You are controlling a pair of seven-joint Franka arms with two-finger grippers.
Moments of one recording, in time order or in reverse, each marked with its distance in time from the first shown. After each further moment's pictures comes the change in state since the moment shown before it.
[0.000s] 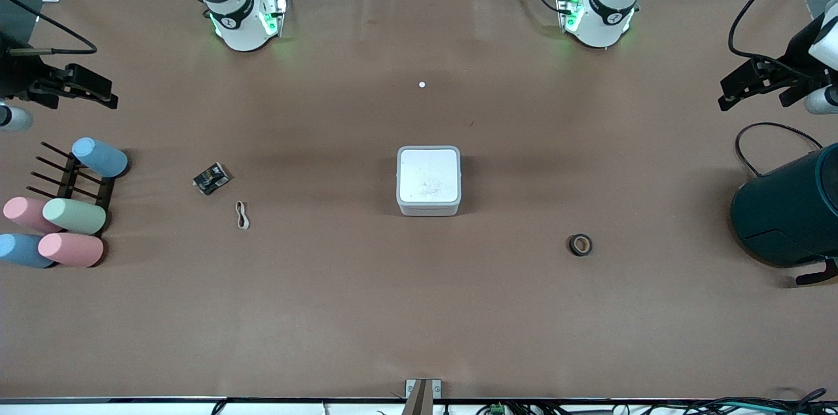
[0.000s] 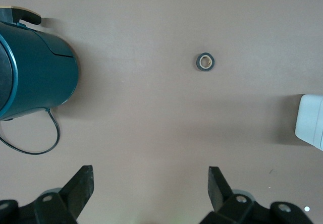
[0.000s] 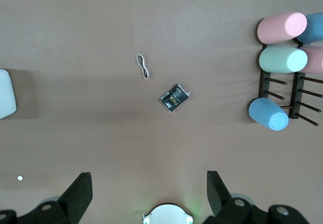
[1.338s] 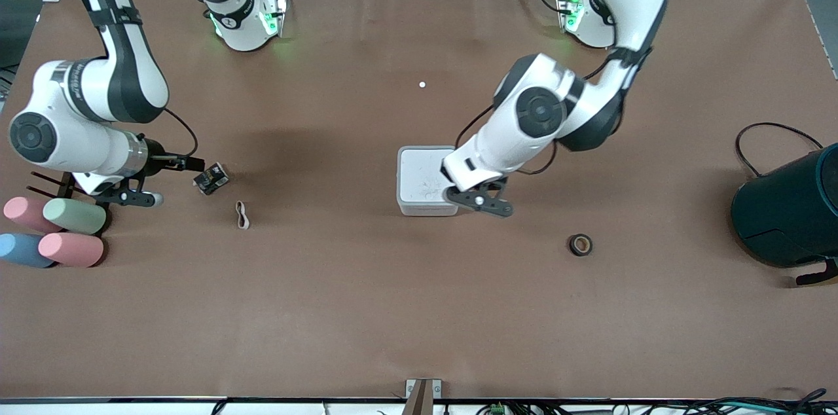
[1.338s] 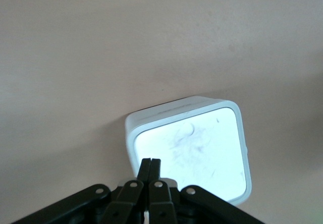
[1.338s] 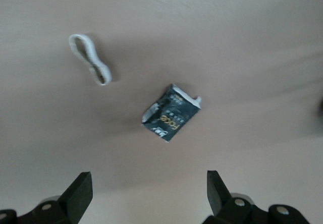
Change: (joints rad) left arm -0.482 0.613 -0.124 0.050 -0.205 0.650 -0.186; right arm -0.079 0.108 -0.004 -0.709 0.020 0.704 0.114
